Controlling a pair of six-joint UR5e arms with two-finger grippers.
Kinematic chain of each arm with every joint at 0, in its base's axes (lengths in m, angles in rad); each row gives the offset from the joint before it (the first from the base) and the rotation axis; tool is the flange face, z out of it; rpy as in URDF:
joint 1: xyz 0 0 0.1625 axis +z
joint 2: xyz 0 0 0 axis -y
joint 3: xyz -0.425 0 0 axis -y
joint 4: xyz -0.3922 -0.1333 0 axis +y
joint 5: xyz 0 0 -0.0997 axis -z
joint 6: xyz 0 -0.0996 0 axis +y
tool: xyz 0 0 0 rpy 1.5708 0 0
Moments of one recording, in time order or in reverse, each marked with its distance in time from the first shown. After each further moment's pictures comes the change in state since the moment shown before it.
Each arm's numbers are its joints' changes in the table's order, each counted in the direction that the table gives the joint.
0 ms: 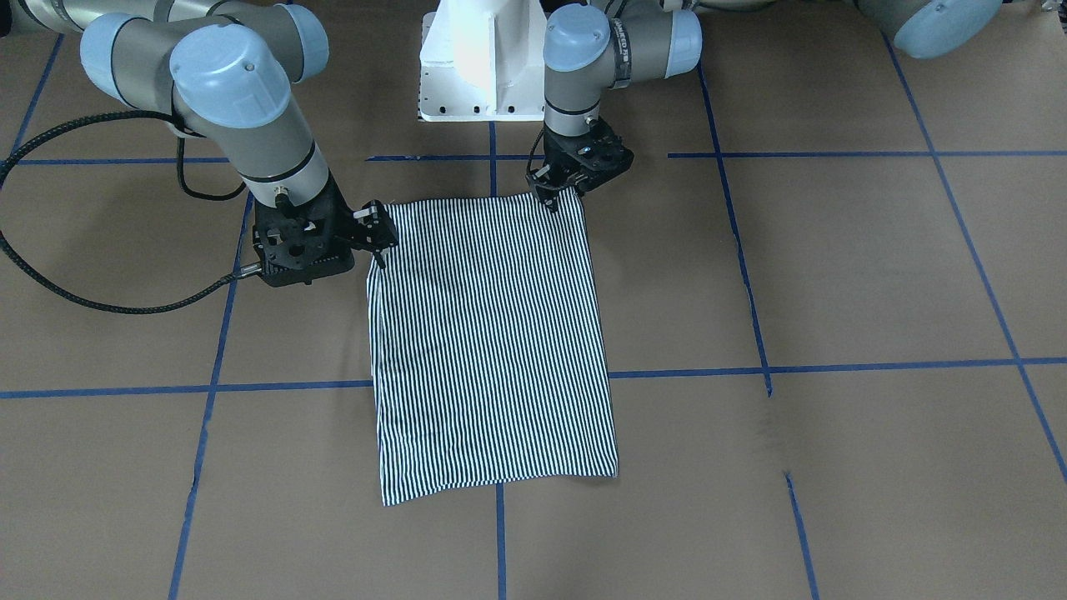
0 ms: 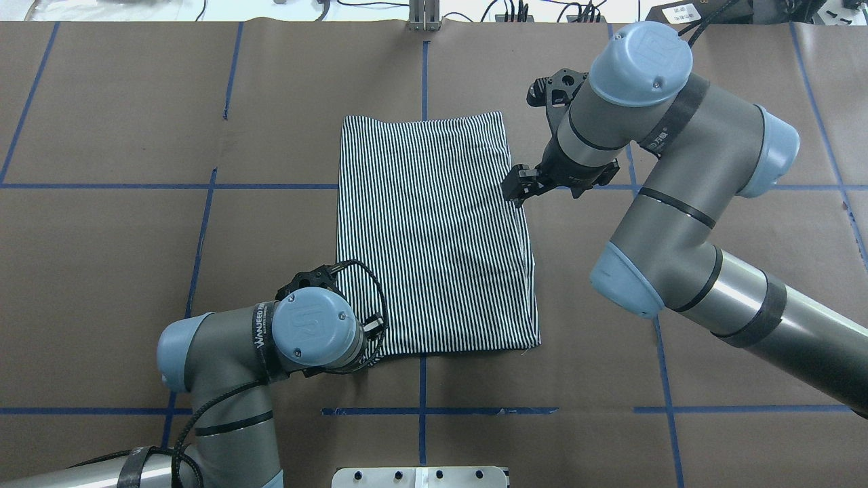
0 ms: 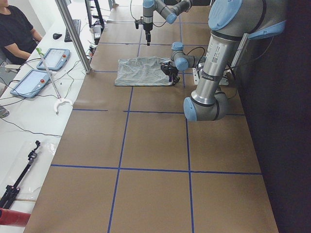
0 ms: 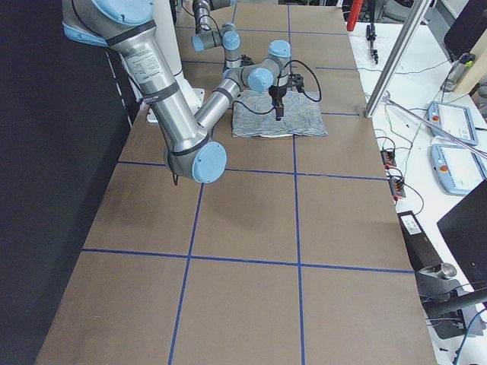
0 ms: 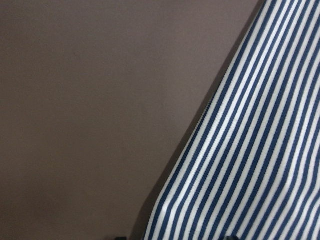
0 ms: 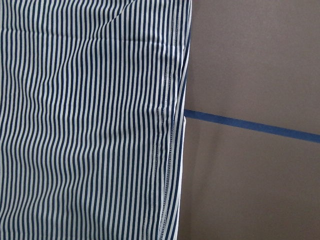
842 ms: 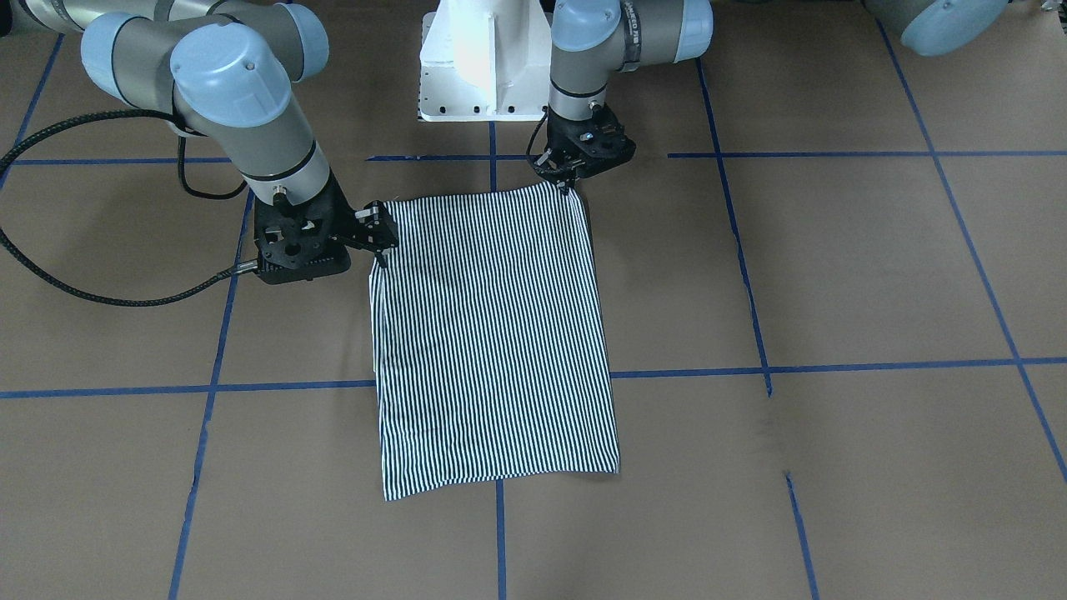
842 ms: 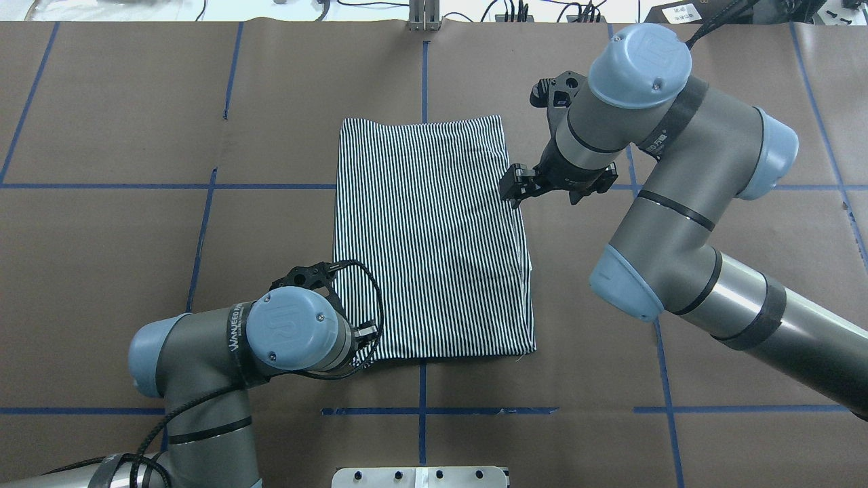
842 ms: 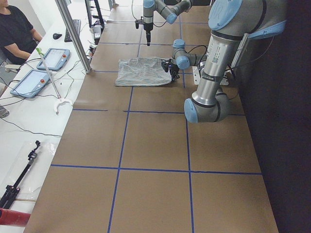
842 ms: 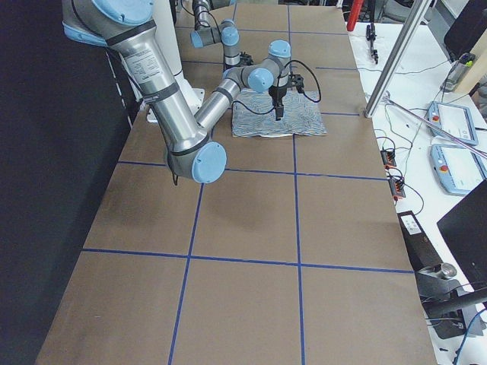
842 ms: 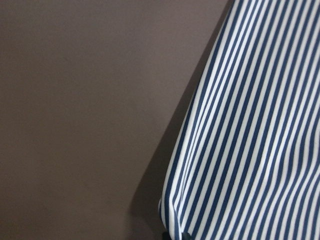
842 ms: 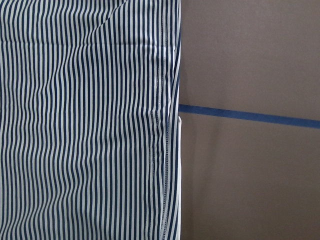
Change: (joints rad) left arm -0.003 0.041 -0.096 -0.019 -0.006 -0.160; right arm -0.010 -0.001 0.009 -0.001 0.022 -0.135
